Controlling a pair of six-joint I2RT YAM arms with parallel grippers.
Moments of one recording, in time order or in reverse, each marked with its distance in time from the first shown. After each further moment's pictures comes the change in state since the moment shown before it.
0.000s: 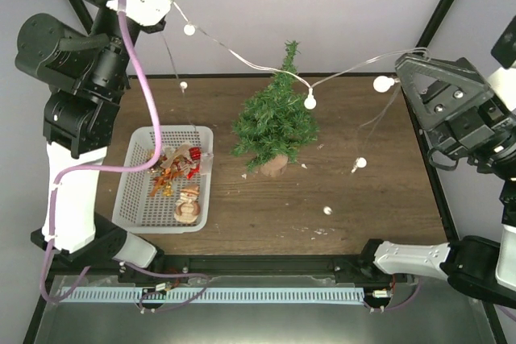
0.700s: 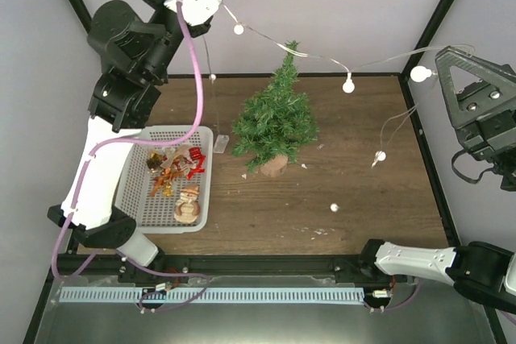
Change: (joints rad) left arm -0.056 0.081 -0.089 0.027 0.026 -0.112; right arm 0.003 -0.072 0.006 -0.067 0.190 -0.082
